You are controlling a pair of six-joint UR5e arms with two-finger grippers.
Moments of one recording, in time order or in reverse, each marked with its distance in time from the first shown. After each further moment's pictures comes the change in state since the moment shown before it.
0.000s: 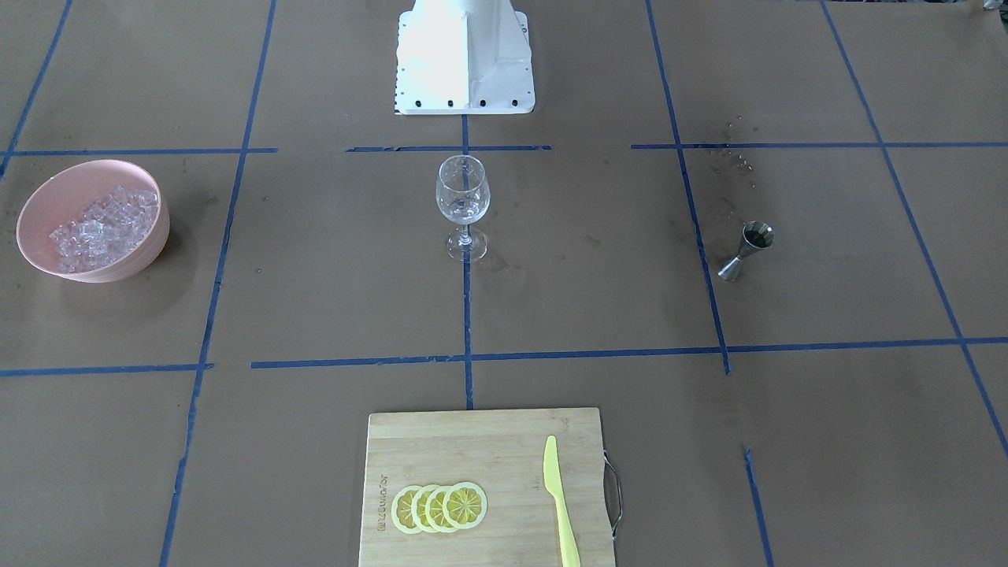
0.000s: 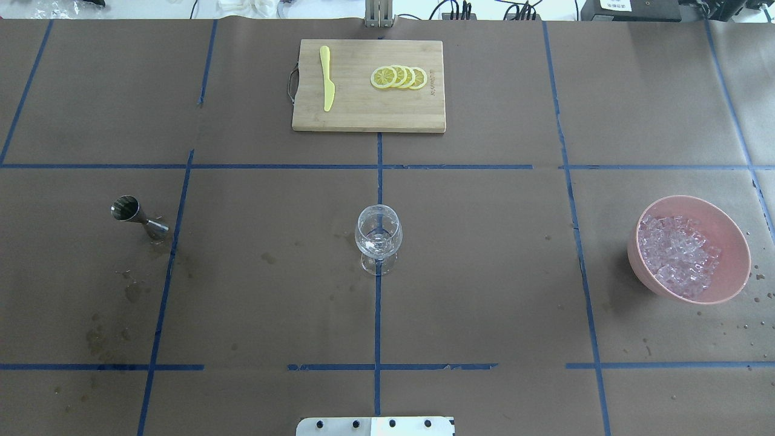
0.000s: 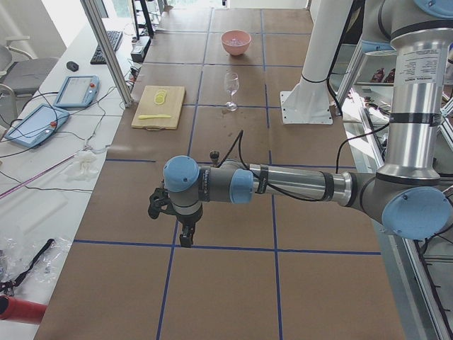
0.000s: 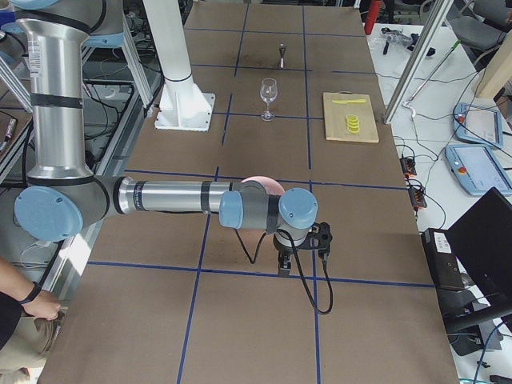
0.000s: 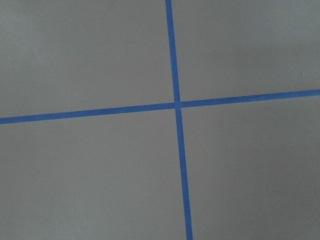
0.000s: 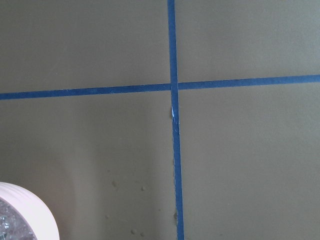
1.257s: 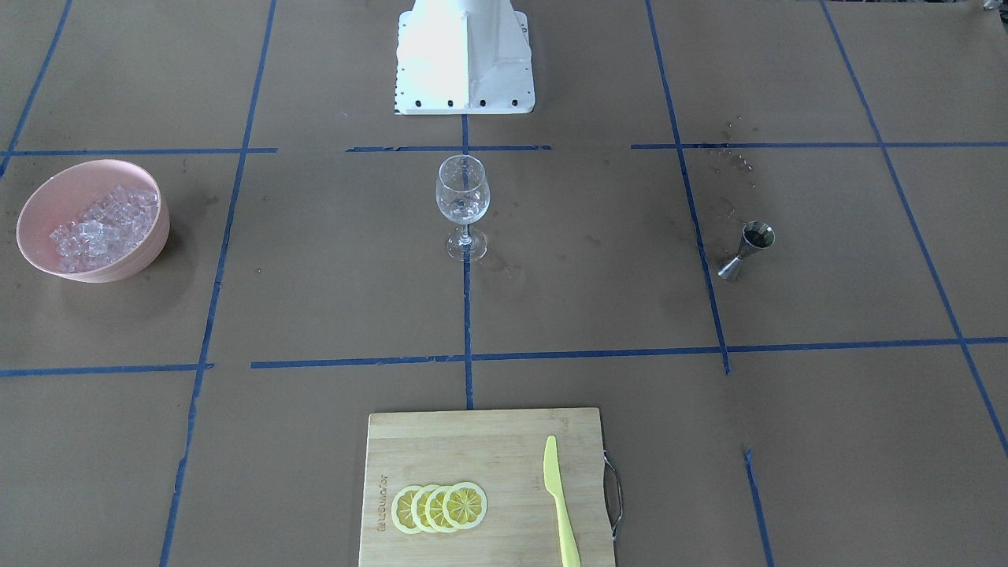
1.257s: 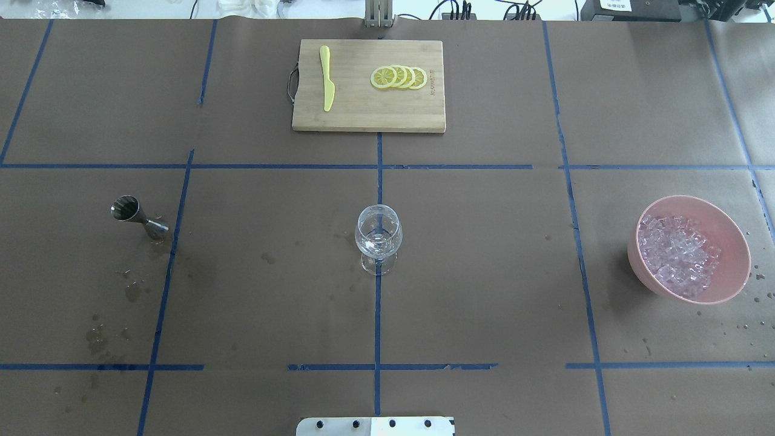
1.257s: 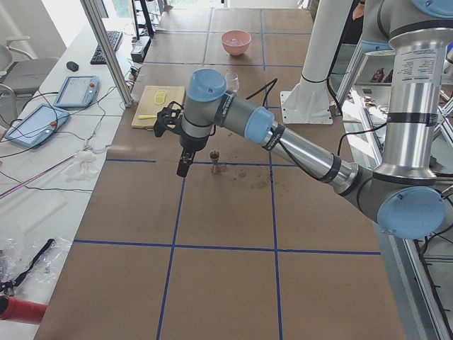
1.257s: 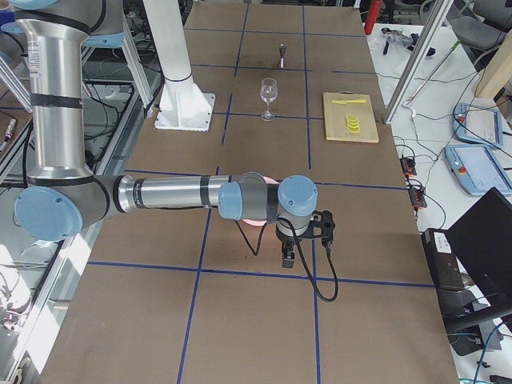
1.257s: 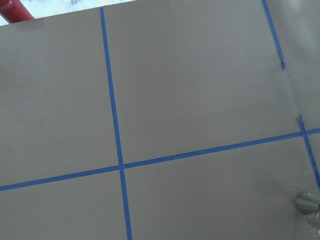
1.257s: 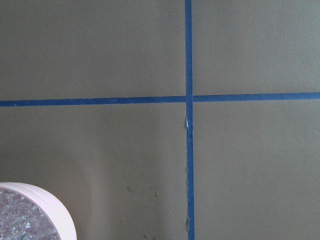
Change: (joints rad) left arm 0.039 -0.012 -0.430 0.012 0.002 -0.272; right arm 0.006 -0.002 0.055 0.000 0.005 0.005
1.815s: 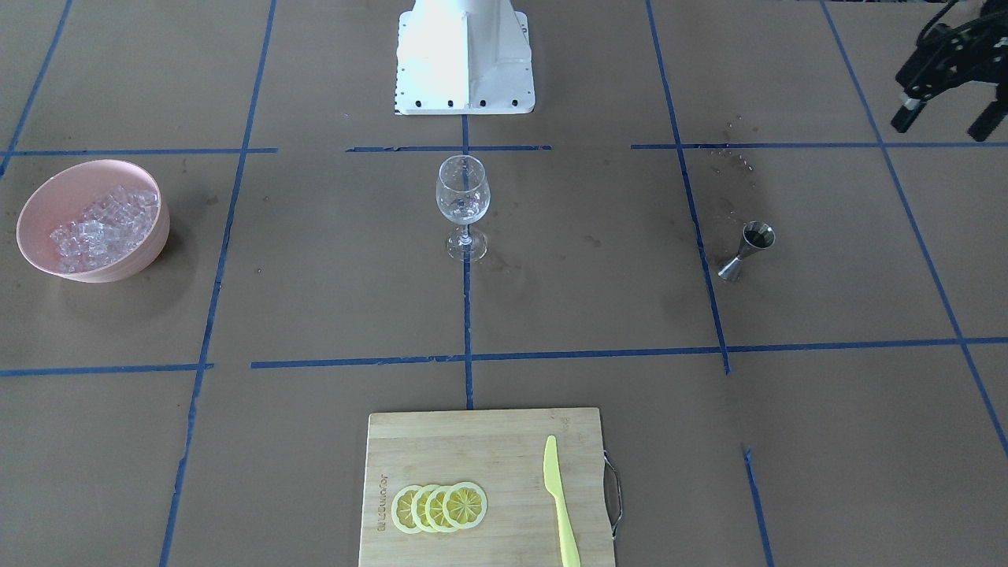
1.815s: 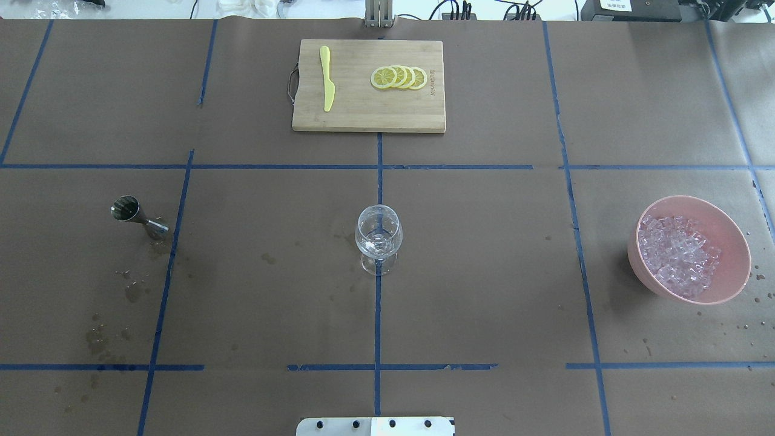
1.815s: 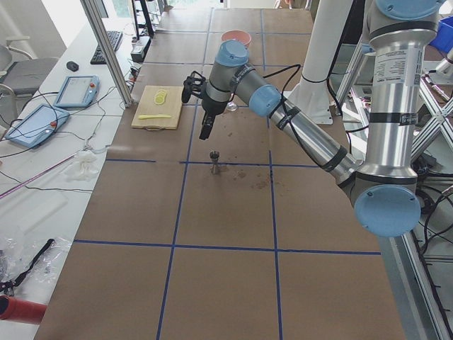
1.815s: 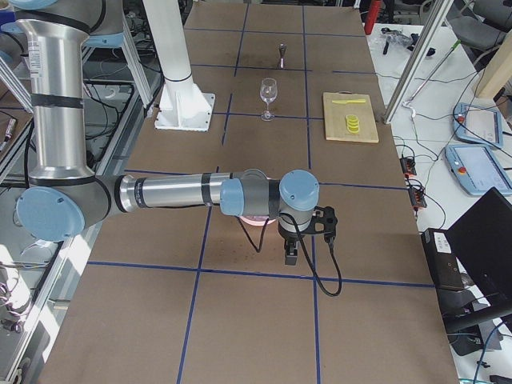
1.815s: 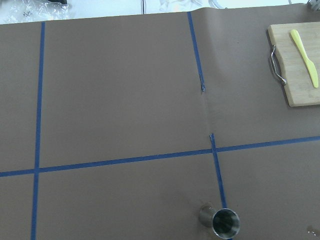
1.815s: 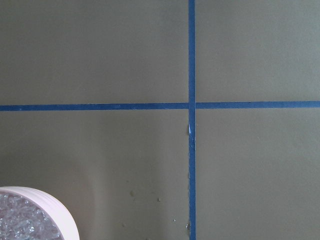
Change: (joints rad) left arm 0.350 0.035 -0.191 -0.154 0.187 -0.526; right arm 0.000 0.016 0.007 -0.001 -0.003 0.026
